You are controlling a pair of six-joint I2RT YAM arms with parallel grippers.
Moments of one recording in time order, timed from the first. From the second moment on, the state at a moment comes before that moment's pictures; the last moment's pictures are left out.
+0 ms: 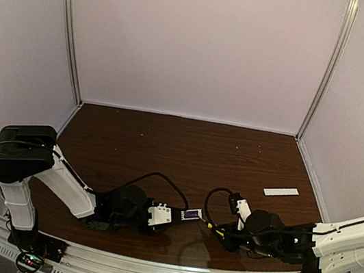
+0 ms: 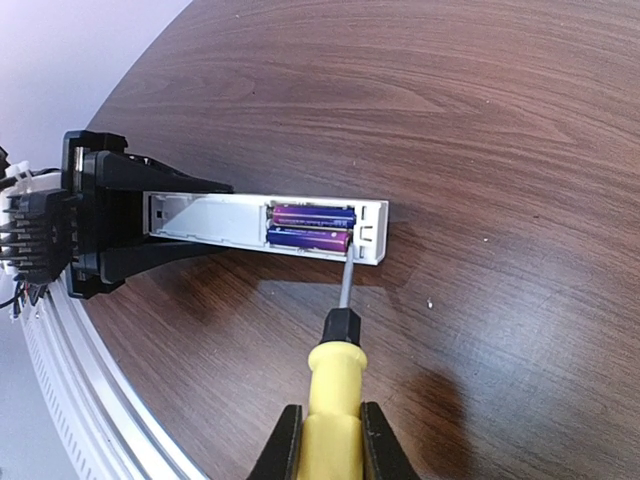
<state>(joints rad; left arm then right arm) -1.18 1.82 0.56 0.76 -0.12 0.51 1.26 1.13 0.35 0.13 0.27 0.77</state>
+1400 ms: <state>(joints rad) -1.17 1.80 0.53 0.76 -0.04 0.51 1.26 1.09 0.30 0.16 0.19 0.79</state>
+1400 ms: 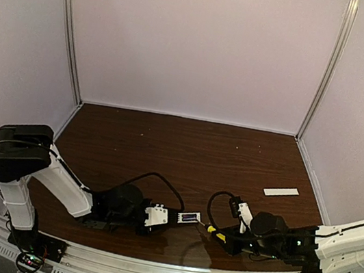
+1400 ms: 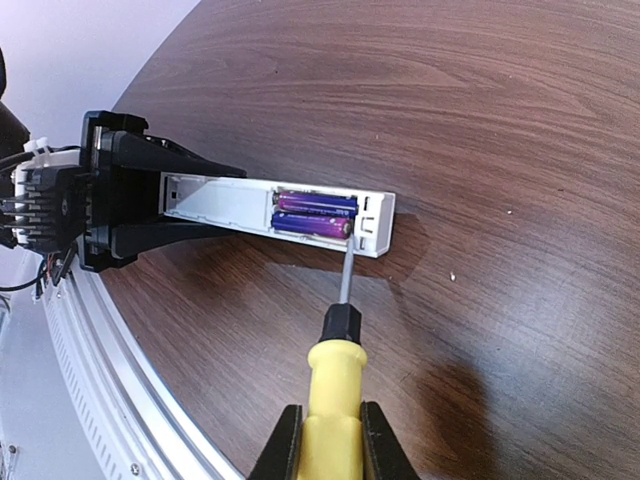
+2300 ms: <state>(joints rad) -1.17 1.76 0.48 0.76 0.06 0.51 1.26 0.95 0.23 0.15 0.10 0.77</state>
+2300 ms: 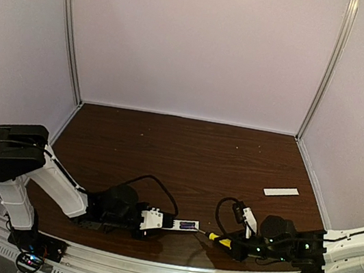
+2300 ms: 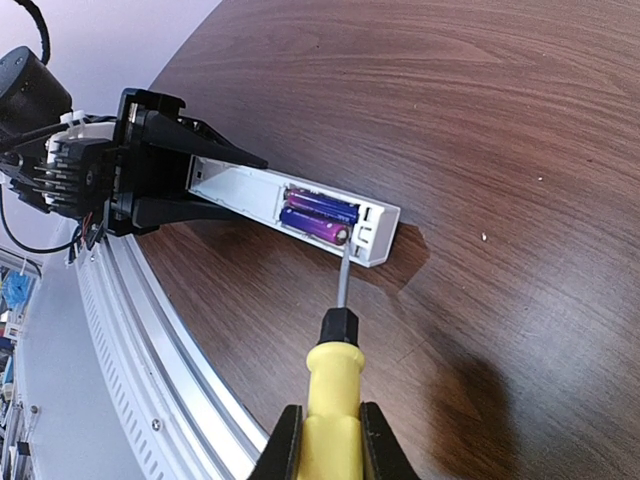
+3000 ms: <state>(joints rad) -1.18 1.76 0.49 0.77 0.05 0.49 1.27 0.92 0.34 -0.05 0.15 0.81</state>
